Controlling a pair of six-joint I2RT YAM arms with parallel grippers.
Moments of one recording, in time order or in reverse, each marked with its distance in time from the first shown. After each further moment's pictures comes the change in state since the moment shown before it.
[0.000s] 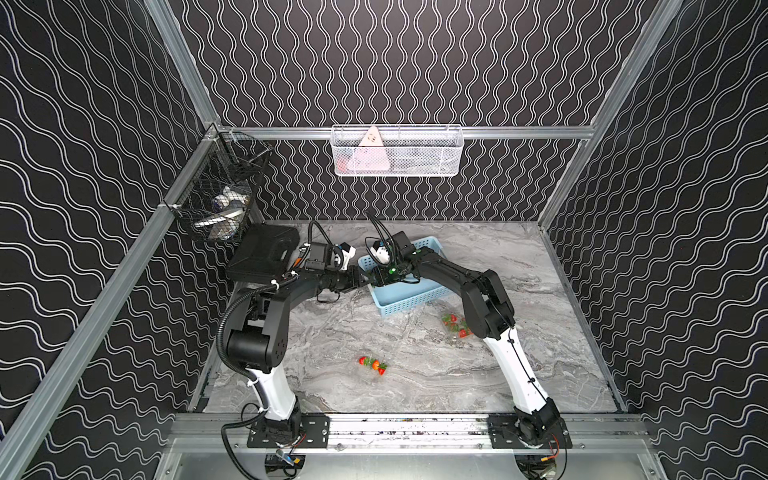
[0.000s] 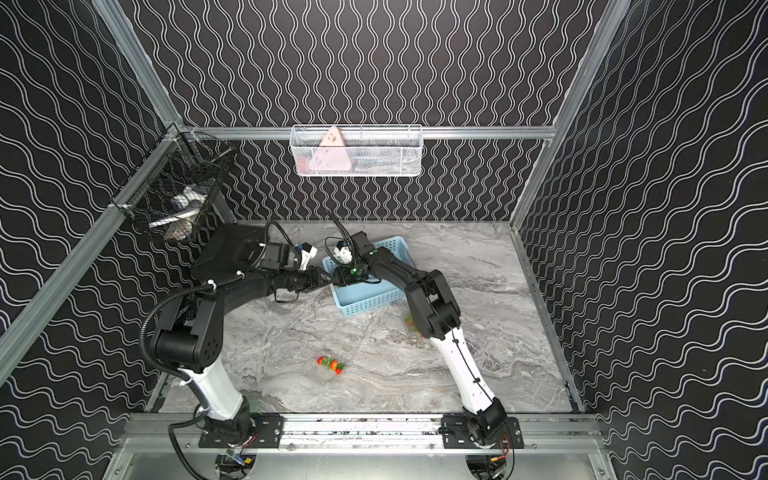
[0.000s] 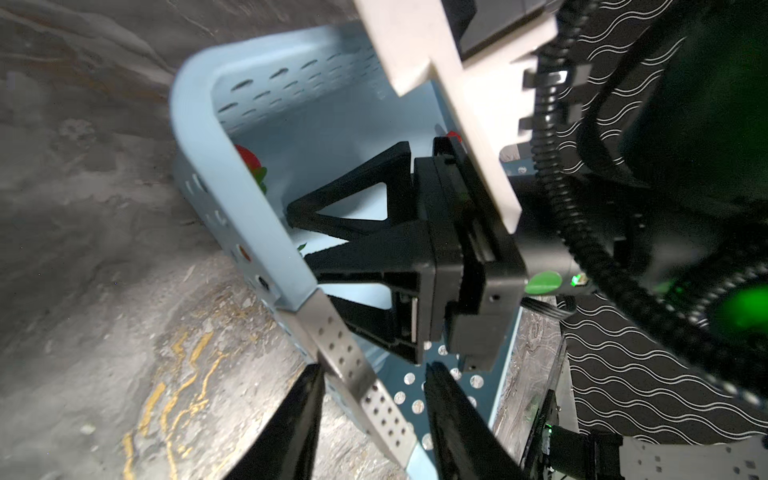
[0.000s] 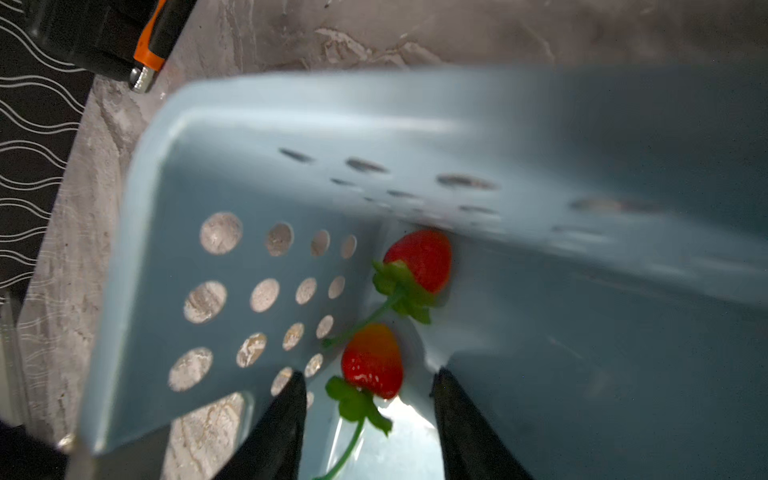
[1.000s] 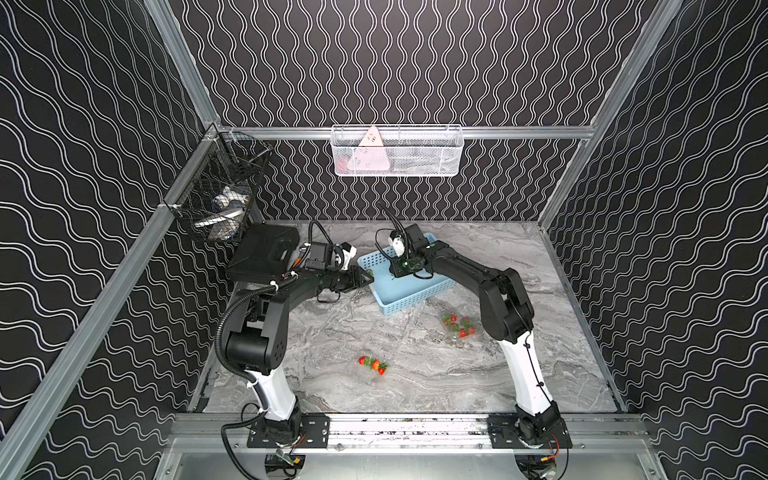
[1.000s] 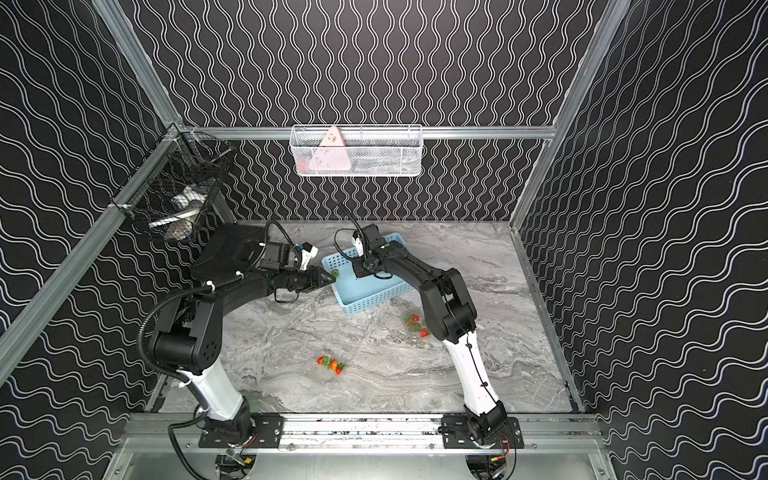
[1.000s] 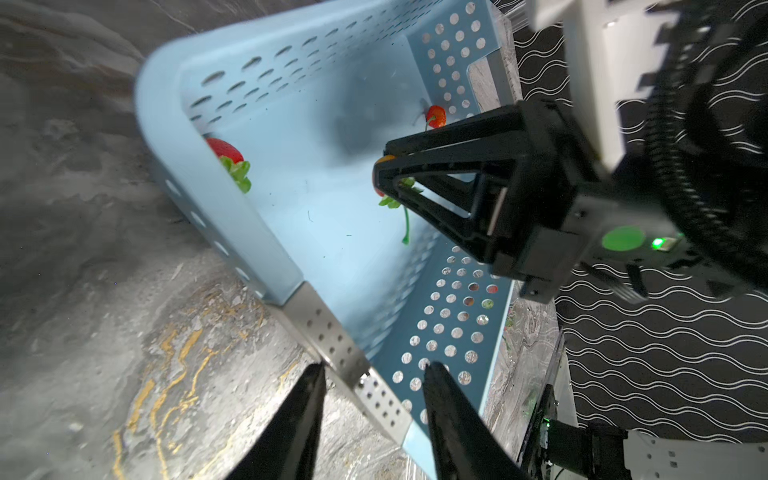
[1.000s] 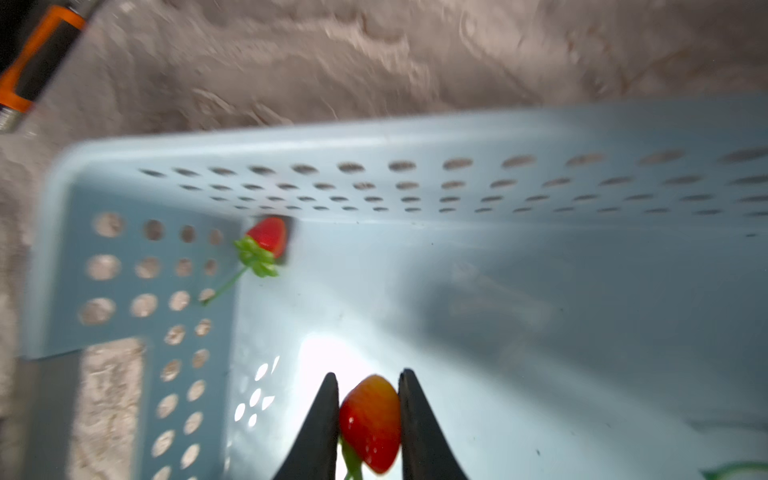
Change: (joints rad) left arm -0.003 -0.018 0.000 -0.008 0.008 0.006; right arm -0.061 -0.202 -0.165 0.001 0.250 -0.013
